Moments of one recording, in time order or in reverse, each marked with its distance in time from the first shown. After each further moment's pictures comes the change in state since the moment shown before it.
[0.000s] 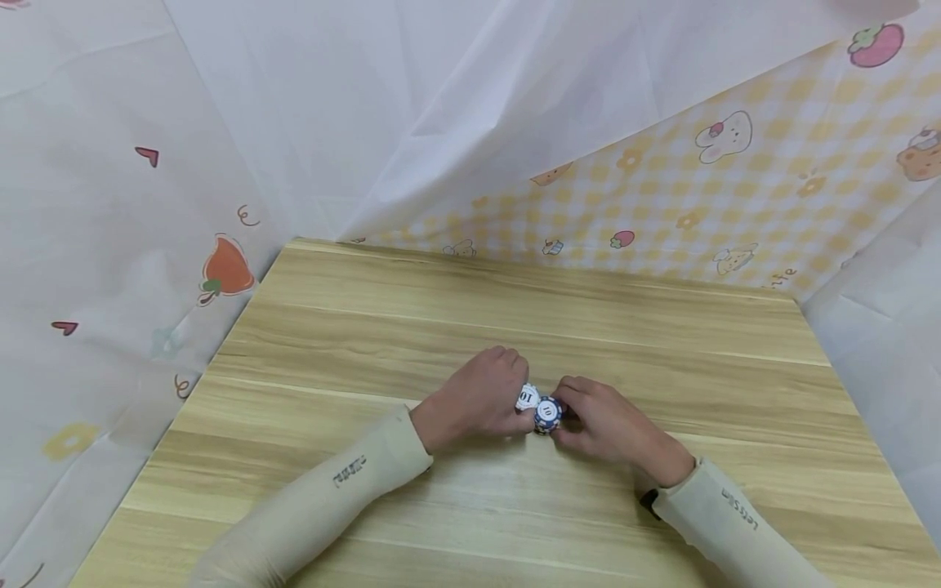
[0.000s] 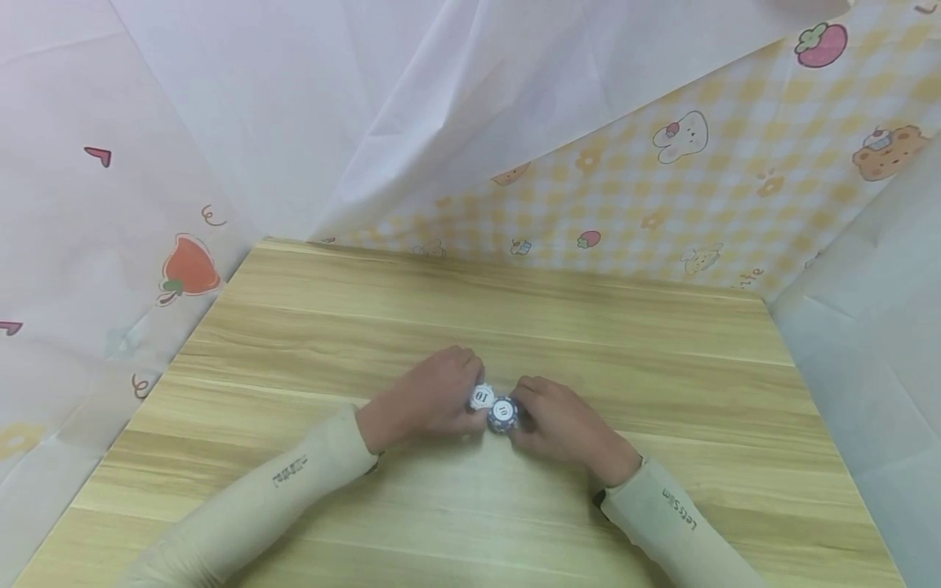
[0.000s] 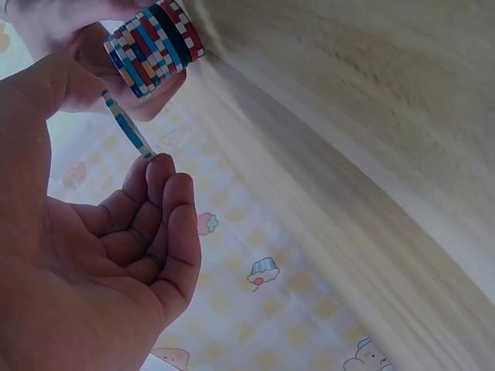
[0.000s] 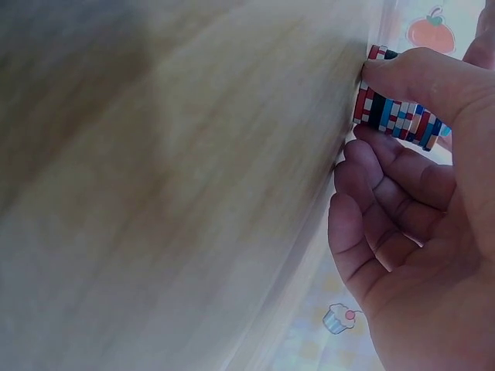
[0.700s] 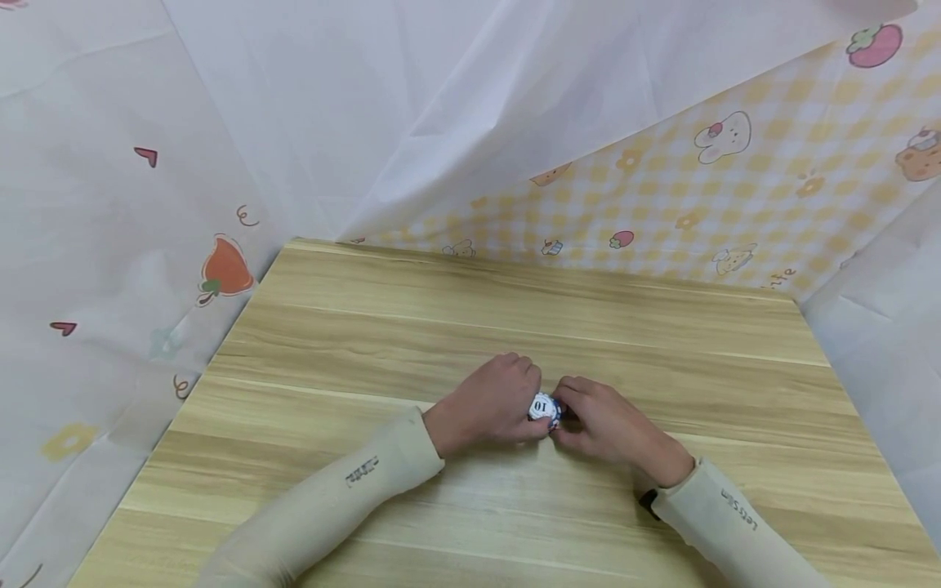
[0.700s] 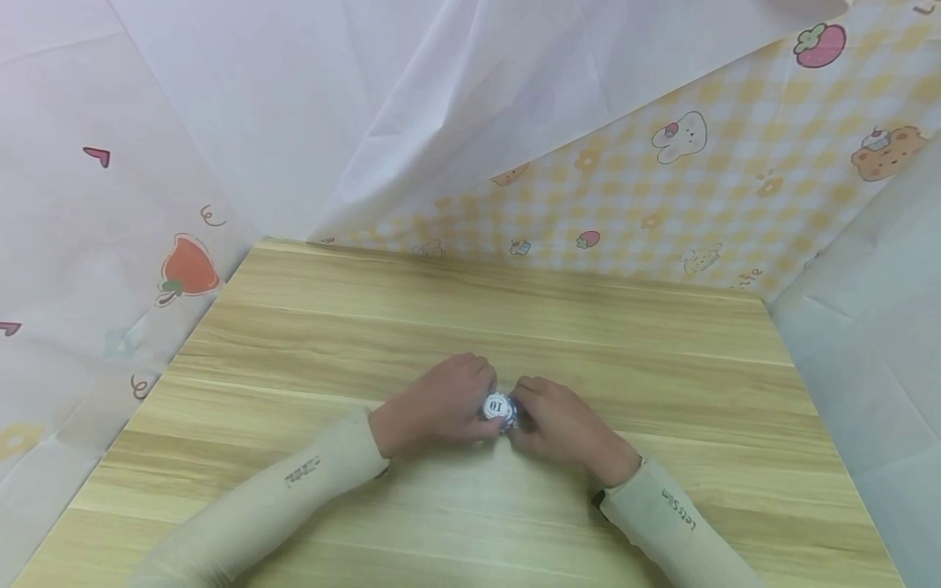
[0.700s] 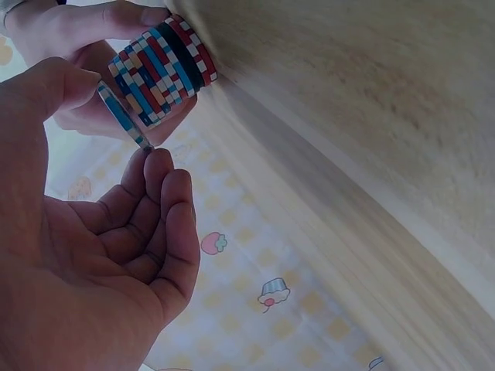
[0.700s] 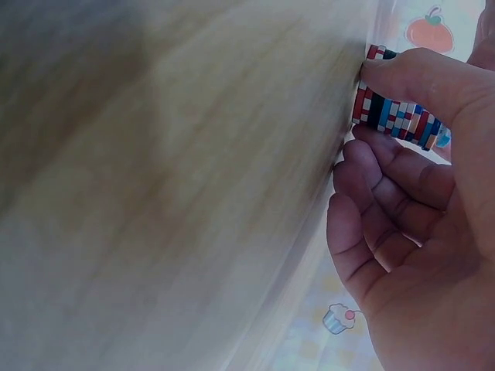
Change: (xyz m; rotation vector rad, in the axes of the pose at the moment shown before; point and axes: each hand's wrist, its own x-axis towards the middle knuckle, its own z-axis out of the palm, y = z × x) left_hand 0.009 0.012 0.002 0.030 -0.005 0.055; right_hand -0.001 0.001 0.000 0.020 -0.013 0.005
